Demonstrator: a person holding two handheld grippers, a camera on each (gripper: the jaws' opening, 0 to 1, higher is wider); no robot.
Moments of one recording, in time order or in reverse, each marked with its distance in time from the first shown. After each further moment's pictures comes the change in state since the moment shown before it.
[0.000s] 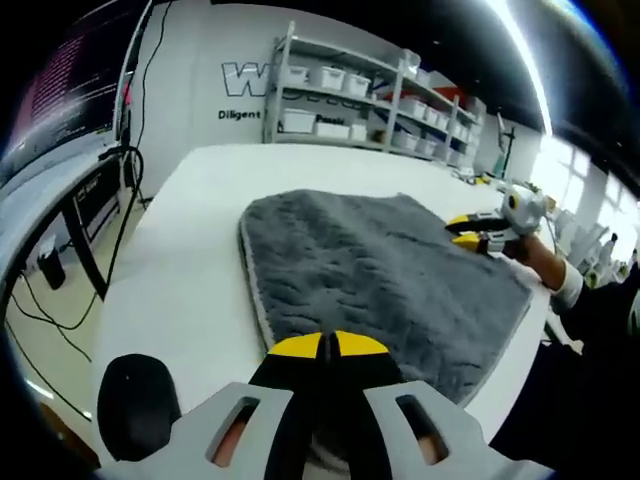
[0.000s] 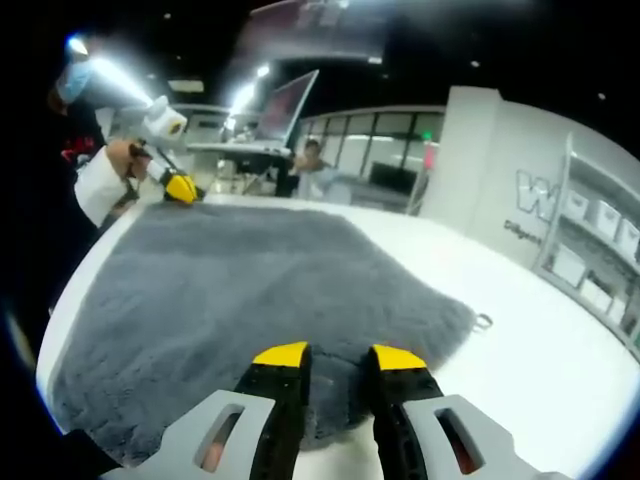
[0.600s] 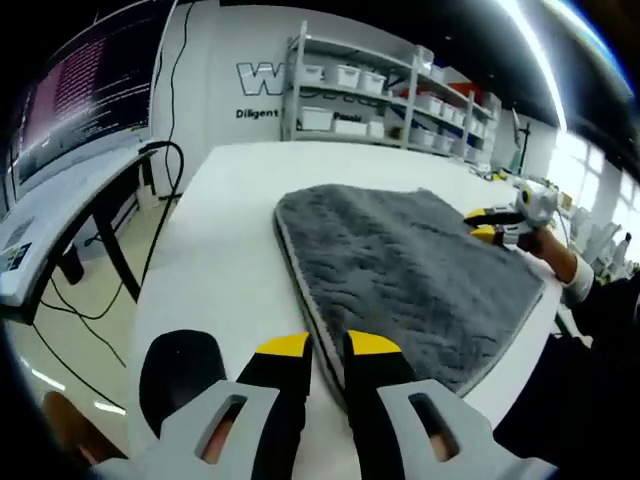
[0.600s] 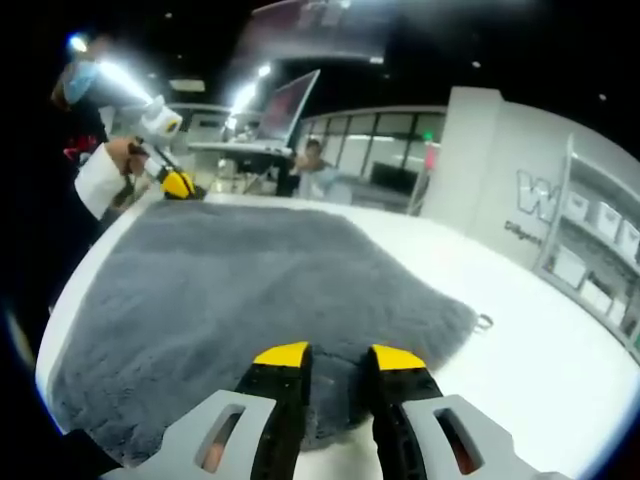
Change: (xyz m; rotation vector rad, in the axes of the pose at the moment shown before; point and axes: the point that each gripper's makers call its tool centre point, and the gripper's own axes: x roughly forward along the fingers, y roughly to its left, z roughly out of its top) left arm -0.030 0.032 -0.013 -0.006 0.018 0.088; right arm 0.000 0.000 0.000 -0.006 0.001 0.001
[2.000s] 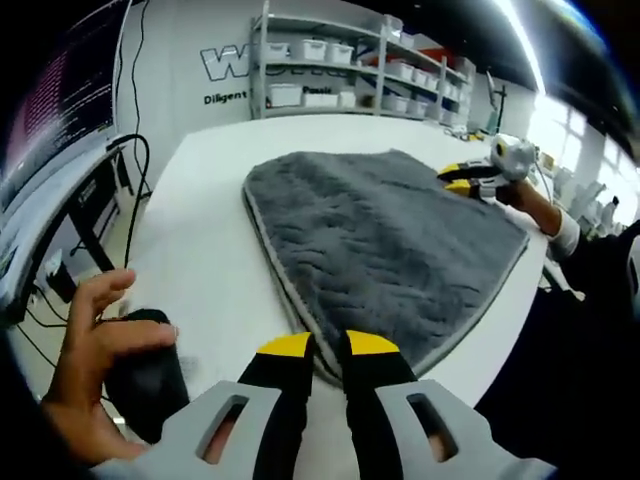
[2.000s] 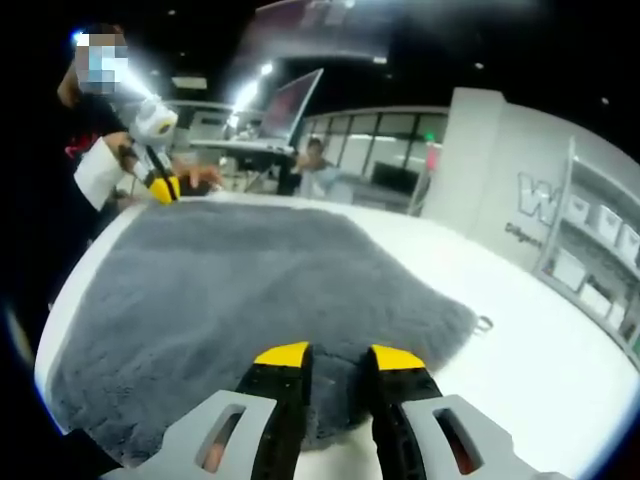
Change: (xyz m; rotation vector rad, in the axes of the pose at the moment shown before) left arm -0.005 -0.021 -0.028 0.117 0.127 -0.067; right arm 0.000 0.001 -0.001 -0.013 0.003 0.001
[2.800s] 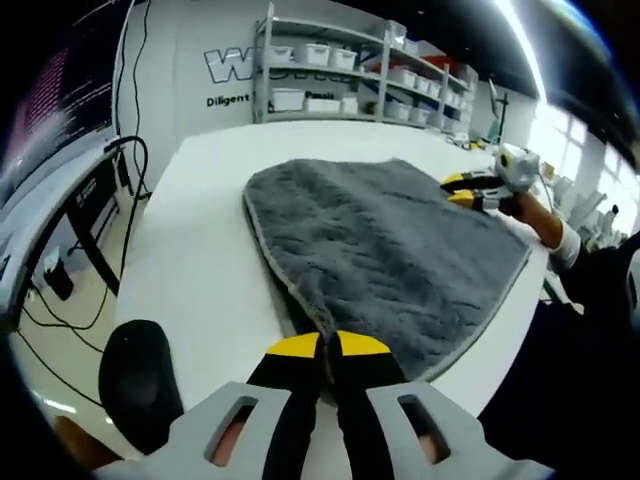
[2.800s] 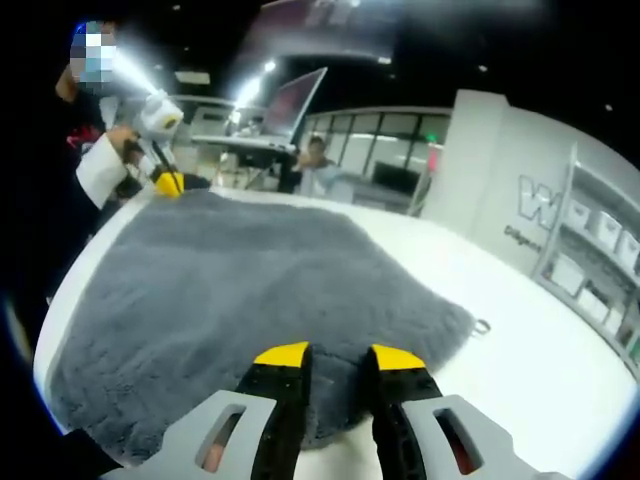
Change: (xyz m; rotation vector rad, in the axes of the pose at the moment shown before) left arm 0.003 0.001 0.015 -0.031 -0.052 -0.013; right arm -0.002 0.000 0.000 -0.021 0.007 -0.004
